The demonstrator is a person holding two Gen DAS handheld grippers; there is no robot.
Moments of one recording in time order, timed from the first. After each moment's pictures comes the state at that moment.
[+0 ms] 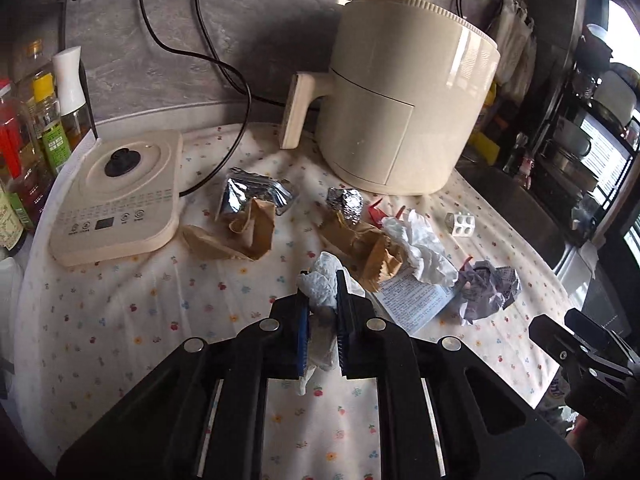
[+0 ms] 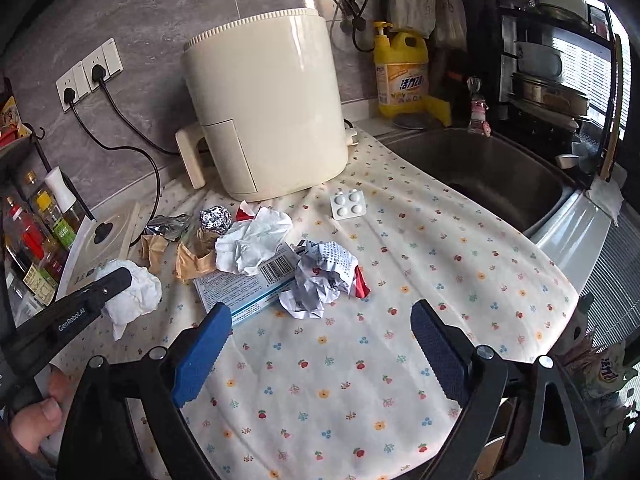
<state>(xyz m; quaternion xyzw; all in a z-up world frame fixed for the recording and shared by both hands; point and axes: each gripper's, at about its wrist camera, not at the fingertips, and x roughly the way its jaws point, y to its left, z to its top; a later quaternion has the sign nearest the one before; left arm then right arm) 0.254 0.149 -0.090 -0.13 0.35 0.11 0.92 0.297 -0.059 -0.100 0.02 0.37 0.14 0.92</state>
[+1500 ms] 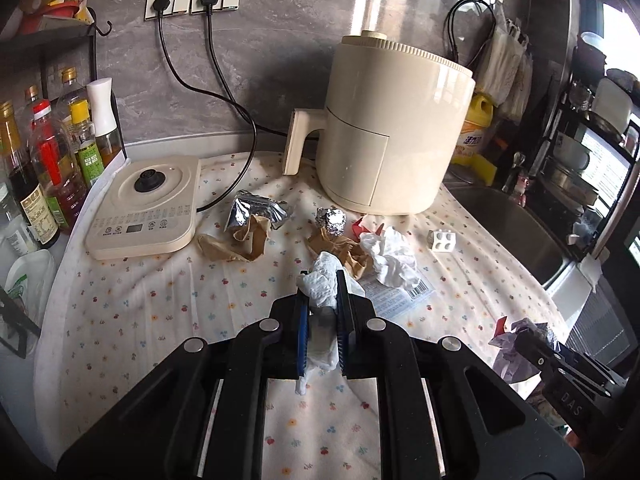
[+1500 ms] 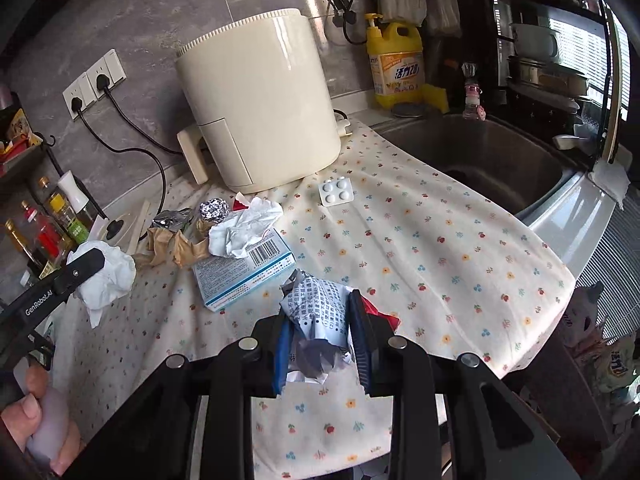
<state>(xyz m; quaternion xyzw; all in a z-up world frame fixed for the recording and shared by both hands) 0.218 0.098 -0.053 -0.12 0.31 0.15 0.93 0.273 -0.110 -0.095 0.04 0.38 0.16 0.91</state>
